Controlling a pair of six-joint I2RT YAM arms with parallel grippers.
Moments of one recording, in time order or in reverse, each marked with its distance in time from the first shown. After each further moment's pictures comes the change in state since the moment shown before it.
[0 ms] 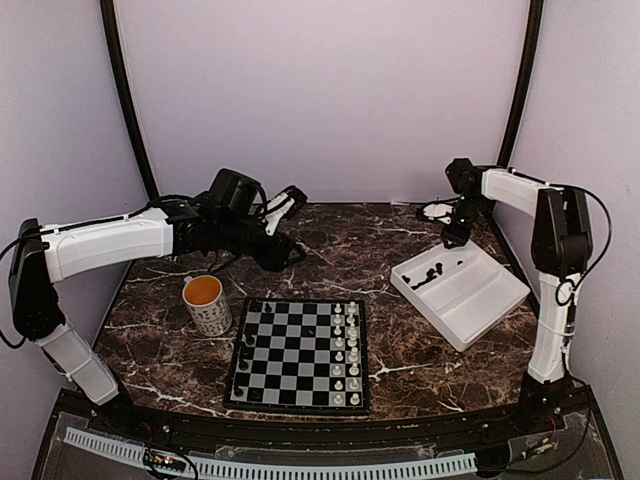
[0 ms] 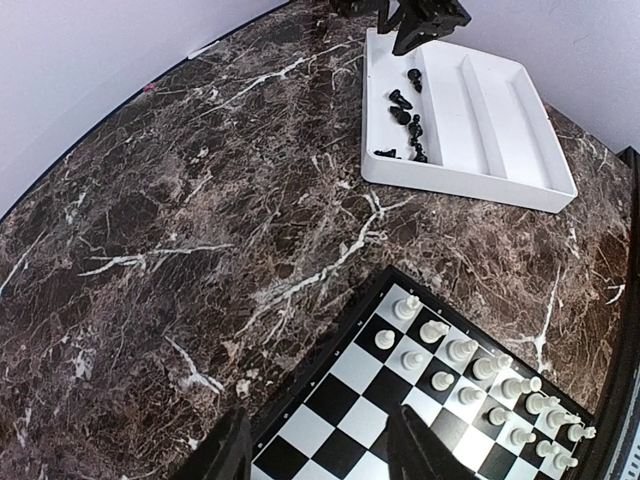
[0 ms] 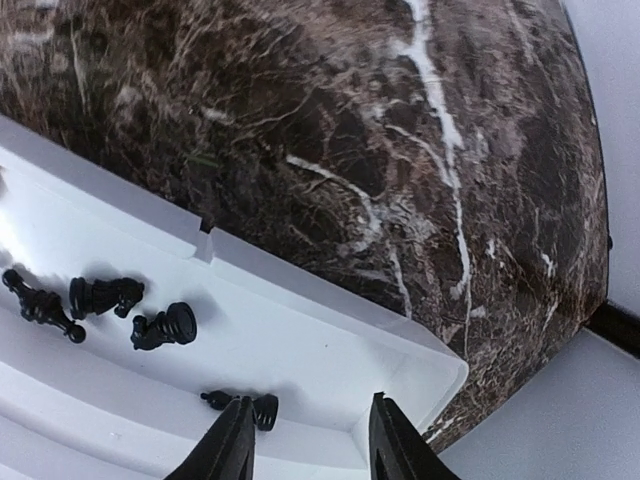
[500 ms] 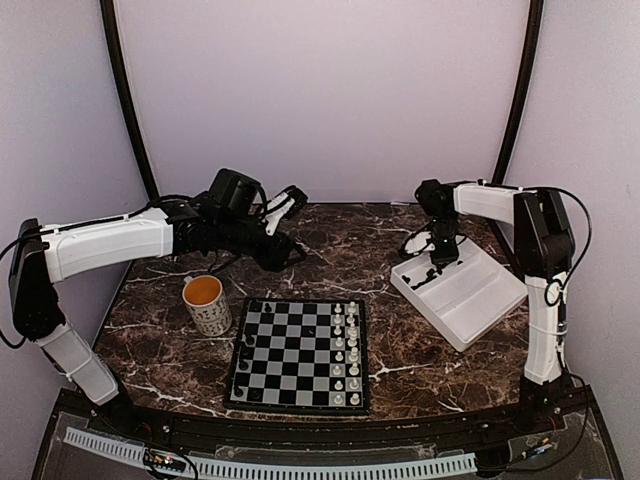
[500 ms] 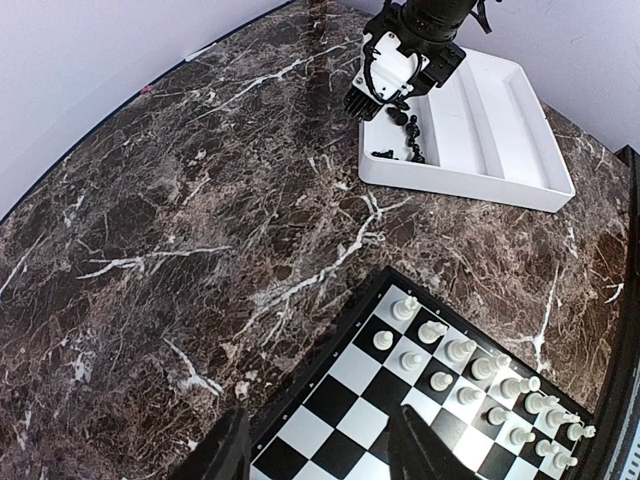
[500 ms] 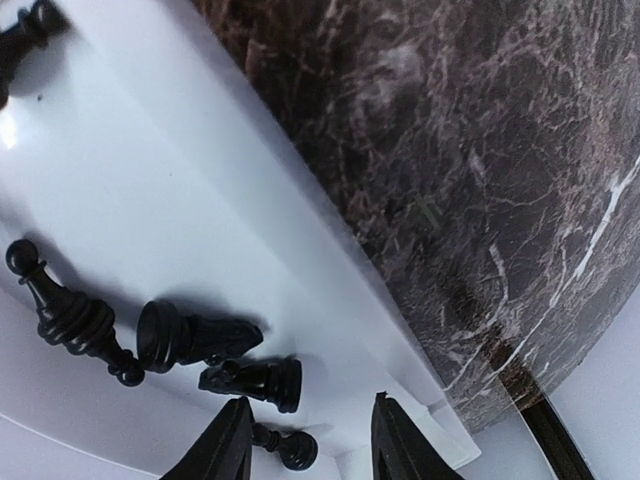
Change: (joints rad) left arm 0.000 0.000 0.000 0.003 0.006 0.006; right arm 0.146 0.082 -0.053 -0.014 0.242 -0.351
